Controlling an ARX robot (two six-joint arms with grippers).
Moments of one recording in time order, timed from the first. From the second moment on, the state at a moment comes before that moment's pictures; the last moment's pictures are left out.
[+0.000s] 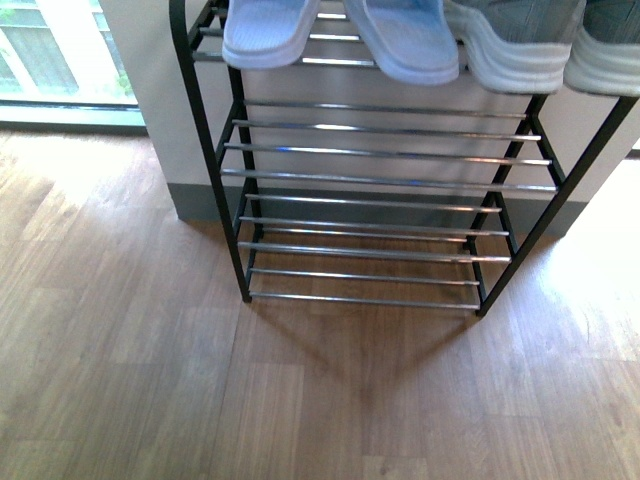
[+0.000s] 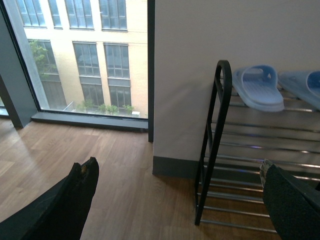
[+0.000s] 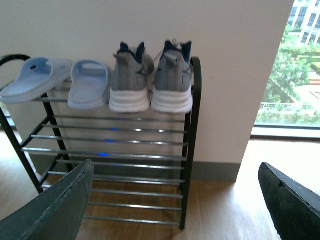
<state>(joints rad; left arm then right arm) 0.00 0.02 0.01 0.00 0.00 -0.01 0.00 0.00 0.02 0.00 0.00 -0.01</state>
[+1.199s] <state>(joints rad) 0.00 0.02 0.01 0.00 0.00 -0.01 0.00 0.00 0.02 0.00 0.00 -0.01</state>
